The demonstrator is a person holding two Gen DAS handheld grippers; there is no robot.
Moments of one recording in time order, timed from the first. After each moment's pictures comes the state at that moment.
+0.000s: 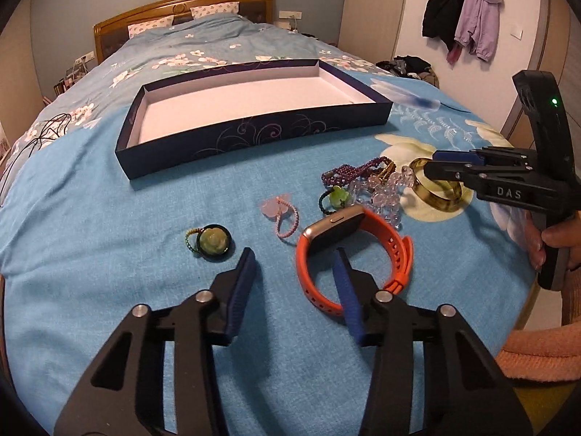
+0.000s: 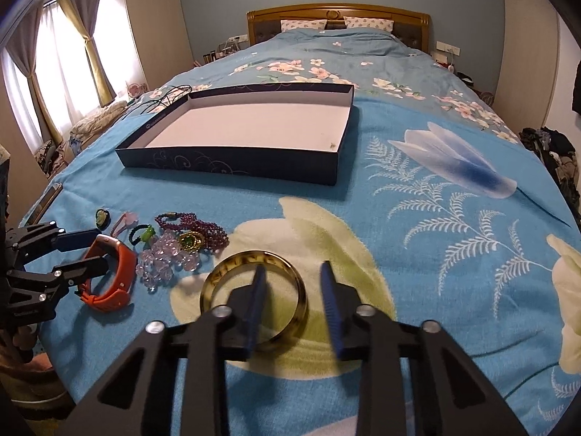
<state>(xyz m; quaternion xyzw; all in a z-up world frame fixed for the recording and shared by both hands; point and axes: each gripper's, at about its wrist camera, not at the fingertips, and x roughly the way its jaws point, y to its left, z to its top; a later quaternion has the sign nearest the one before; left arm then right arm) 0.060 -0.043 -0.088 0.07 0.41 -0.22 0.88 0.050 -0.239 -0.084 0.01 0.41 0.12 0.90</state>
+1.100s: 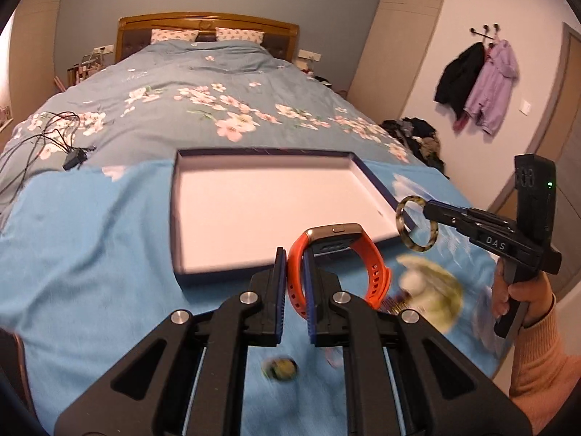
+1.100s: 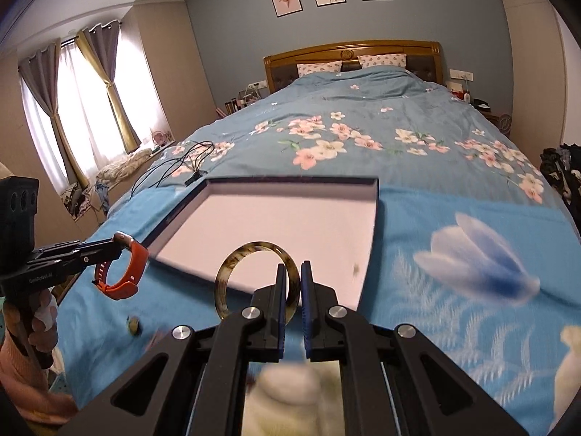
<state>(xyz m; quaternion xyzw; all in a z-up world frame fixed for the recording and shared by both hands) 0.150 0.011 -0.005 -0.04 0.36 -0.22 0.91 0.125 -0.241 -0.022 0.06 0.33 0.17 0.93</state>
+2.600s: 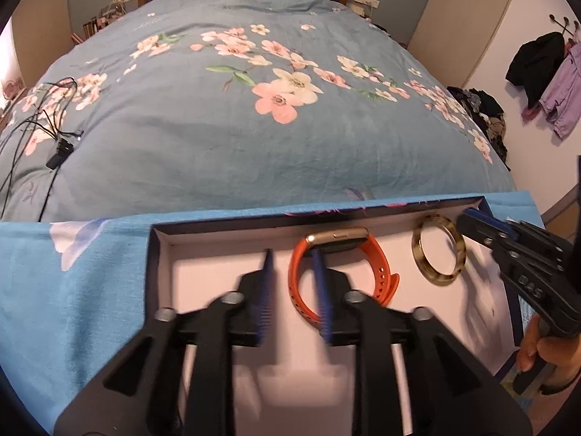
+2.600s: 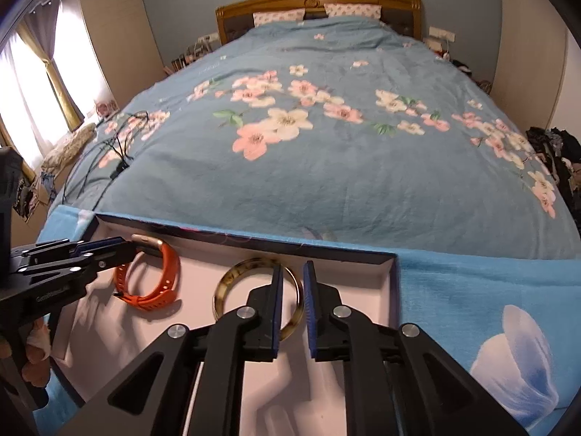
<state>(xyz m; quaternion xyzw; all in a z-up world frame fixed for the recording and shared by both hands) 0.406 -0.026 -0.070 -0.02 0.48 -0.13 0.87 0.301 -0.205 -0.051 0.04 0.43 0.09 0.90</state>
